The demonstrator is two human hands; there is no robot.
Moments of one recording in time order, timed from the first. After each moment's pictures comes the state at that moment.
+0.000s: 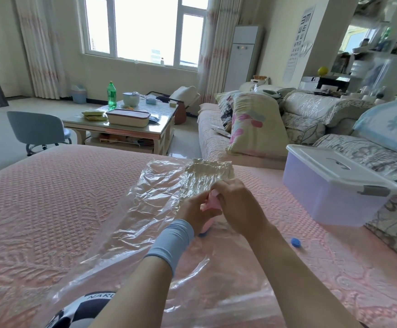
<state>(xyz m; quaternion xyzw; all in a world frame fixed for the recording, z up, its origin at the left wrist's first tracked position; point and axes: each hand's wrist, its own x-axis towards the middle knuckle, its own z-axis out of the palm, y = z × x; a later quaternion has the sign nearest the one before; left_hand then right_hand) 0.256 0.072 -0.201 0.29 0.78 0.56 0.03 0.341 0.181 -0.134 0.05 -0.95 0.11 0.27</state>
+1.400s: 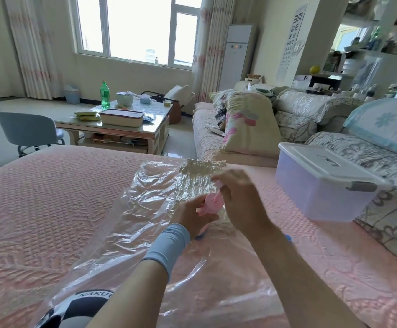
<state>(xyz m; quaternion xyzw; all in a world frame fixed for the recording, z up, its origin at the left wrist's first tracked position) 0.259 0.084 -0.218 0.27 0.80 0.53 0.02 0.361 0.191 -0.124 0.04 -0.90 0.17 0.40</state>
